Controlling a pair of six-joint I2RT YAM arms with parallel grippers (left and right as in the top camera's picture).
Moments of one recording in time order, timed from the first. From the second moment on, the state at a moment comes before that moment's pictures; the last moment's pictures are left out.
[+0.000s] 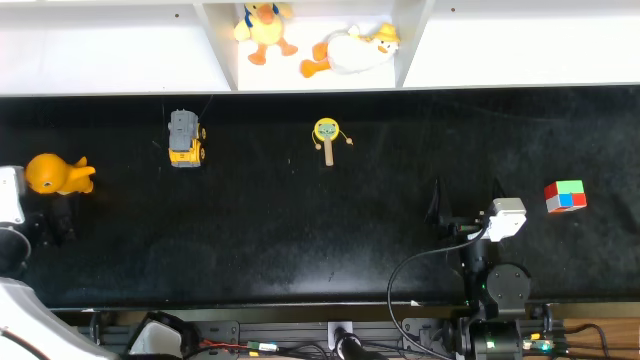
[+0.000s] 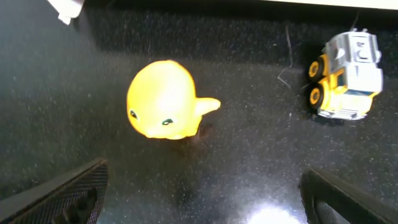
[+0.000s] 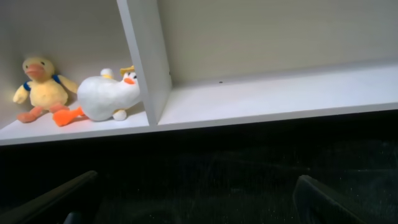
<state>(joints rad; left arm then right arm) 1.05 1.13 0.95 -0.81 0.62 0.74 0.03 0.01 0.02 -0.02 -0.02 0.15</state>
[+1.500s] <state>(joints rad) 0.94 1.51 0.99 -0.49 0.50 0.68 0.03 0.01 0.02 -0.02 -0.02 0.15</state>
